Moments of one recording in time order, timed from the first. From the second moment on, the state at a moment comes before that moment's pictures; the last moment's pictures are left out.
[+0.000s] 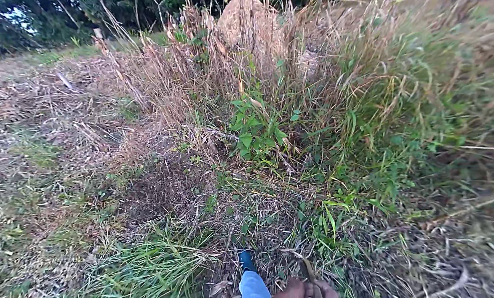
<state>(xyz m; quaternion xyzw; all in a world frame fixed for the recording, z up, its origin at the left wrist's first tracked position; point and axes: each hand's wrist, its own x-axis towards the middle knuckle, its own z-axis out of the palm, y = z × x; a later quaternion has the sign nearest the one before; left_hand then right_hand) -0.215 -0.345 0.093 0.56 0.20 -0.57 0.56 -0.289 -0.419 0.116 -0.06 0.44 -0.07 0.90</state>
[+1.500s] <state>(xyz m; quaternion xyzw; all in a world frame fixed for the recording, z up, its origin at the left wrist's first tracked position) -0.217 -0.306 0.081 0.44 0.23 -0.62 0.61 -0.290 -0.399 0.112 -0.05 0.46 -0.02 0.88</state>
